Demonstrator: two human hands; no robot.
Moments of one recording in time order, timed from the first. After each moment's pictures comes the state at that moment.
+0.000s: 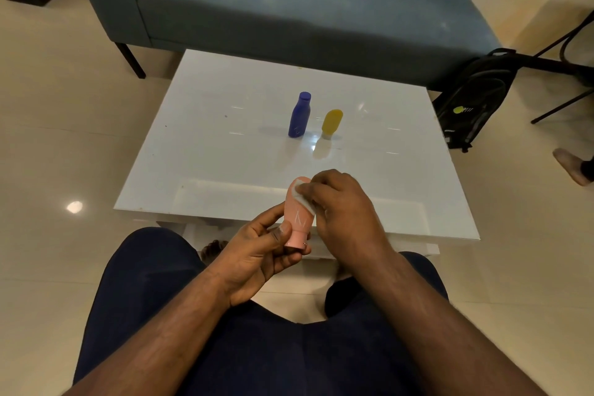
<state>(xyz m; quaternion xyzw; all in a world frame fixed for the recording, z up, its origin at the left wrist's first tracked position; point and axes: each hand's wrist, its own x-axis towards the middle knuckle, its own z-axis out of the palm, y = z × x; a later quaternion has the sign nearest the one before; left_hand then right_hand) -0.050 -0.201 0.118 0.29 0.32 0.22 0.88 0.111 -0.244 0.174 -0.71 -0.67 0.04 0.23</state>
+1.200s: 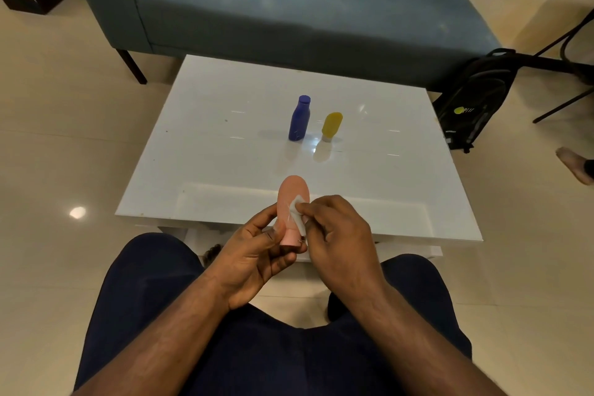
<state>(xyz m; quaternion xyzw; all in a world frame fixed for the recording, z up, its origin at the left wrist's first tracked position) -0.051 -0.200 0.123 0.27 0.33 0.24 0.87 0.090 -0.268 0.165 -0.75 -0.57 0.13 0.32</state>
